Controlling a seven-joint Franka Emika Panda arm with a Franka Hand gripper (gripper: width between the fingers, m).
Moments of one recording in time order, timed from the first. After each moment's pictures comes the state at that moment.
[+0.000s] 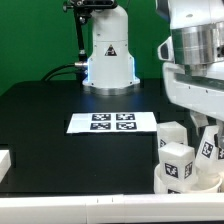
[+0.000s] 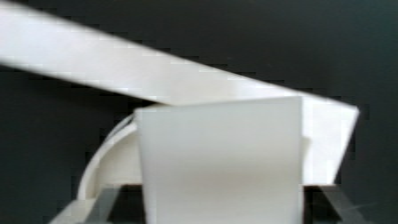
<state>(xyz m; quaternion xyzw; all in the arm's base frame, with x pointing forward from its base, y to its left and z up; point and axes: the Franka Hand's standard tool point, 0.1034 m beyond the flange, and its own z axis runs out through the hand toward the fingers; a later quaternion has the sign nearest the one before) 0.616 0.123 0.083 -0.74 0.67 -0.01 0.10</state>
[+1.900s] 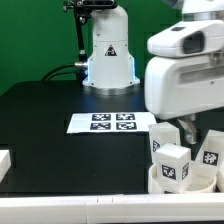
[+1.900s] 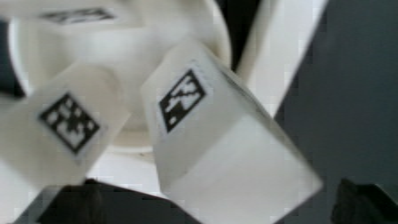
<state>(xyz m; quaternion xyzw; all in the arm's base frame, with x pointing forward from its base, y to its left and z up) 0.625 0.130 0.097 -0.95 -0.30 -0.03 0.00</state>
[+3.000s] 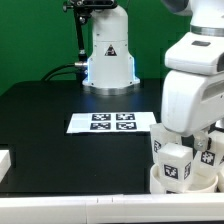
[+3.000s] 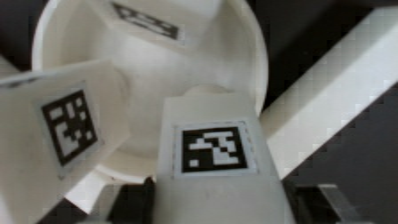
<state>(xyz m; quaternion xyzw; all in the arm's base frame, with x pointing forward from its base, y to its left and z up) 0.616 0.118 0.079 -0.94 -0.35 0.00 -0.01</state>
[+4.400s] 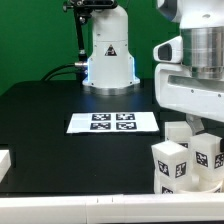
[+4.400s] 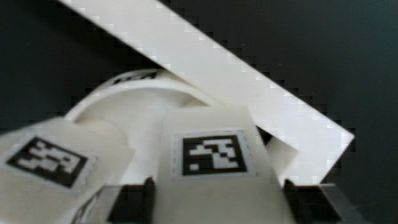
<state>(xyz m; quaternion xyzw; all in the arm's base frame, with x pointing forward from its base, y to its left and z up) 0.622 0.121 0.078 -0.86 0.51 -0.02 0.05</state>
